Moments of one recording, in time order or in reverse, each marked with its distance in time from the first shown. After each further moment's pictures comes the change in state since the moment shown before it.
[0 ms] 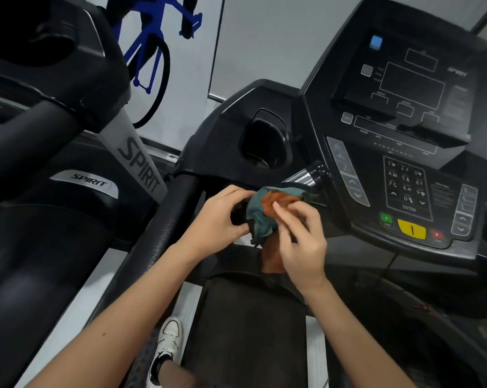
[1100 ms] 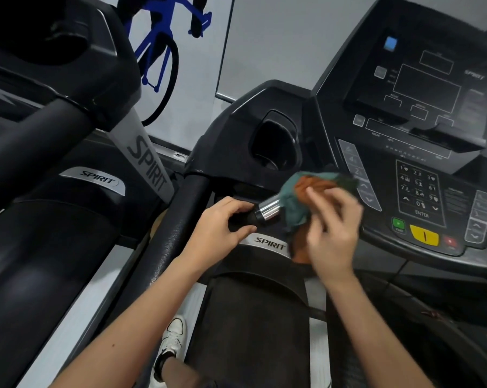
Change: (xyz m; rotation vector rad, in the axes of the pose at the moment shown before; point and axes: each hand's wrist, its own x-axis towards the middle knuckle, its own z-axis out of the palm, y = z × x) left_hand -0.016 -0.015 0.002 0.026 0.126 -0.076; right_hand 0.024 0.004 -0.013 -0.142 0.061 0.084
